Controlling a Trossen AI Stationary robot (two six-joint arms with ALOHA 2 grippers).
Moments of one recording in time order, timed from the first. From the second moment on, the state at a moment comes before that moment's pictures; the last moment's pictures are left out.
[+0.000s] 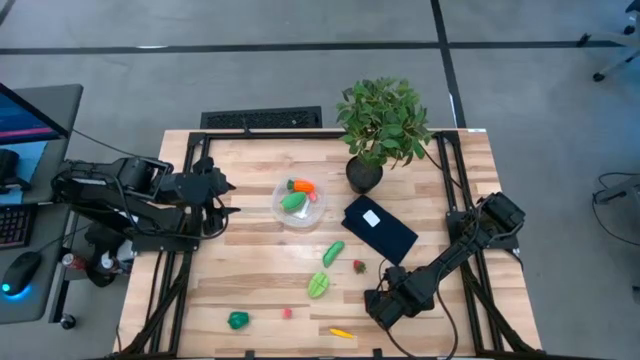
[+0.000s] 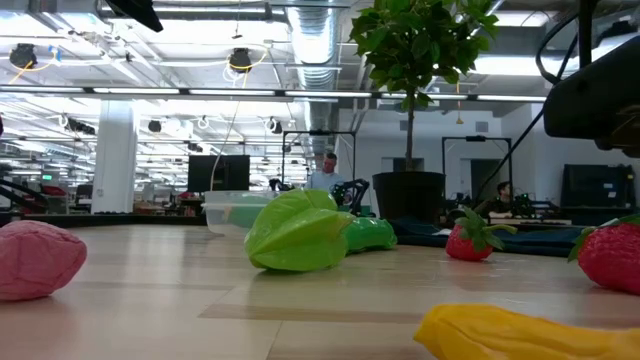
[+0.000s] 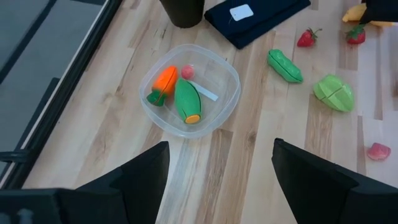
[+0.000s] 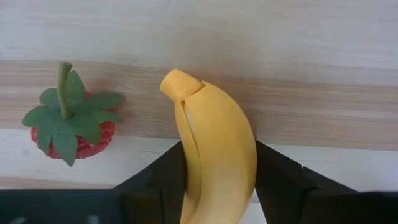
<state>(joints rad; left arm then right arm) -0.19 0.91 1.20 -1.16 -0.33 -0.33 0.70 1.88 1.15 -0.75 -0.07 2.18</state>
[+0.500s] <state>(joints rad) -0.19 0.91 1.20 -1.16 -0.33 -0.33 0.70 1.78 1.15 -0.81 0.01 2.19</state>
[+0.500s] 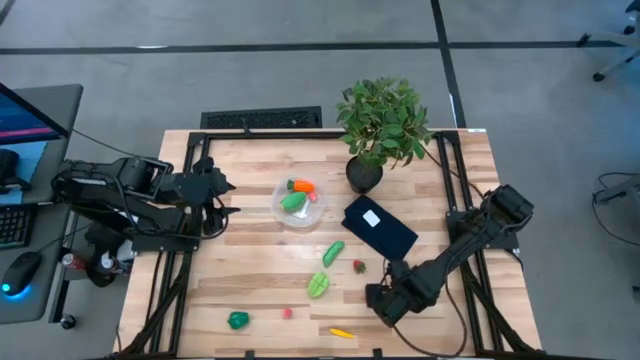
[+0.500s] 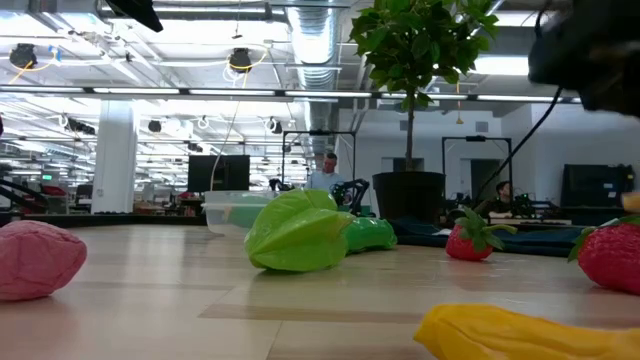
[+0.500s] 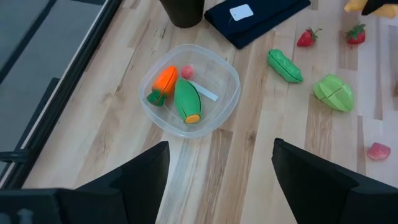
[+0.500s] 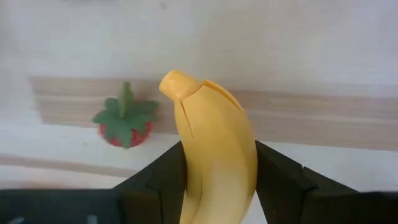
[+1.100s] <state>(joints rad) -0.19 0.91 1.20 -1.16 -0.33 -0.33 0.63 1.58 1.15 -0.71 0.41 2.02</state>
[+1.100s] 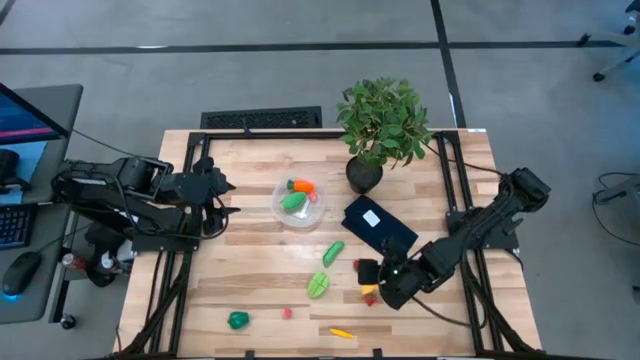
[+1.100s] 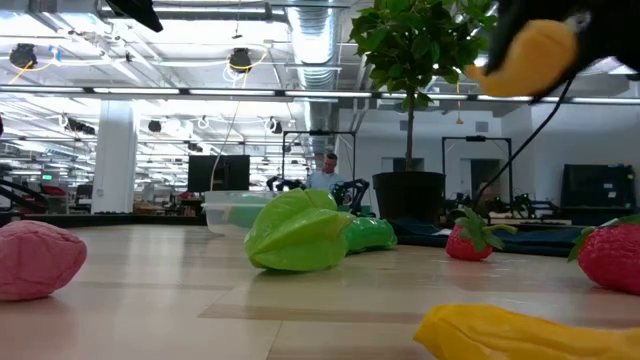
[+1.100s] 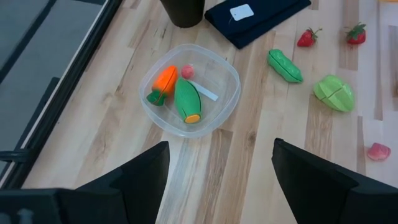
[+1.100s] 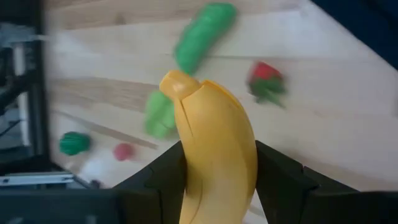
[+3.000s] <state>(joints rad) -0.19 0.91 1.20 -1.22 -0.38 -0.45 0.13 1.89 1.18 0.17 0.42 1.11</state>
